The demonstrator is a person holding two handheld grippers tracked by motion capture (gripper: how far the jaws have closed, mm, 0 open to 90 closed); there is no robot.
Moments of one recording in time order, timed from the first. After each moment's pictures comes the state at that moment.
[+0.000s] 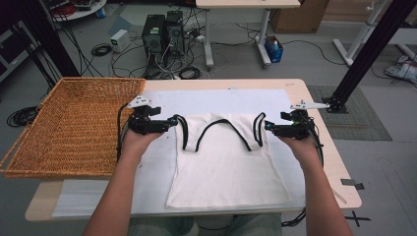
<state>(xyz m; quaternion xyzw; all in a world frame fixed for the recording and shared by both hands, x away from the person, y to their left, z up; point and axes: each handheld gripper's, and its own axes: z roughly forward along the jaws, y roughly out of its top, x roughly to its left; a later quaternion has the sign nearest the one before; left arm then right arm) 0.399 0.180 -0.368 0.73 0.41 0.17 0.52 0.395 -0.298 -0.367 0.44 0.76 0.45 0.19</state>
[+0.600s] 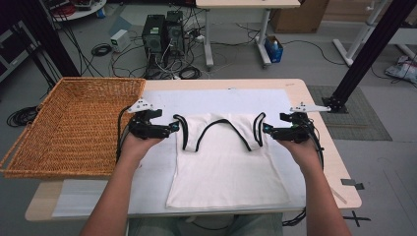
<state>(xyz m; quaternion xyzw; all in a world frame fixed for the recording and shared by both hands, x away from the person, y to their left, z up) 0.388 0.176 -0.367 0.74 0.38 0.17 0.52 0.382 -0.291 -0.362 0.42 0.75 0.47 0.18</state>
